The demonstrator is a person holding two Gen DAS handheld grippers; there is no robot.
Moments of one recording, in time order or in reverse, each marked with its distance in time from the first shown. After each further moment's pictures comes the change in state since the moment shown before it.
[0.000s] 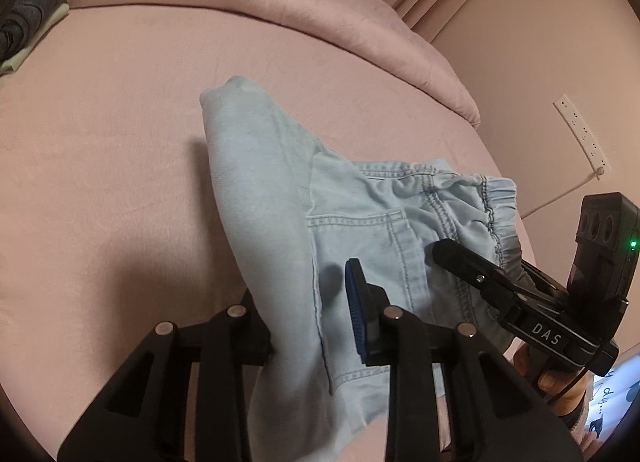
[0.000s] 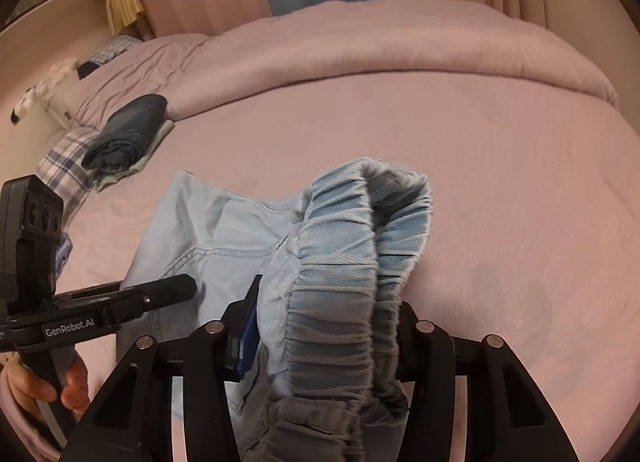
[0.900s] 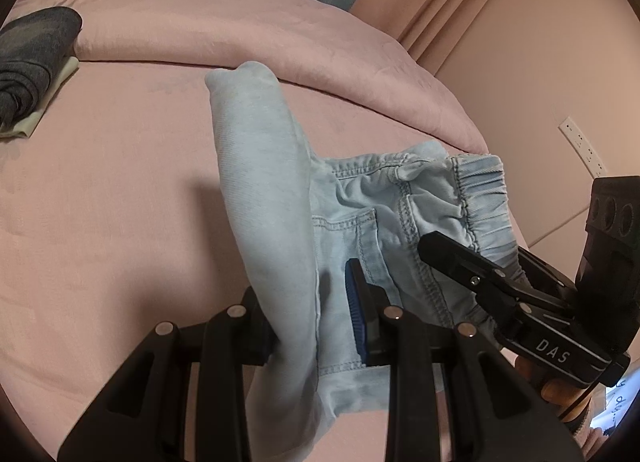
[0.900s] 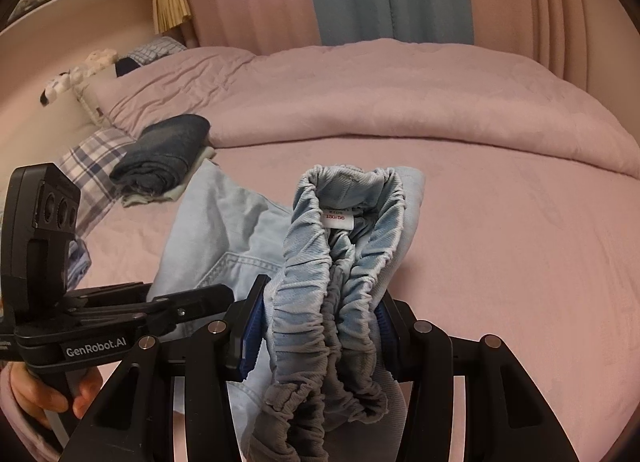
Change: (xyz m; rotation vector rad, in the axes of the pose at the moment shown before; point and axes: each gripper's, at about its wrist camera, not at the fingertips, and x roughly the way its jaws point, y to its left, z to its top) left arm -0.067 0.035 0.016 0.029 -0.104 0.043; right arm 0.008 0.057 0.058 -0.128 -0.100 0.061
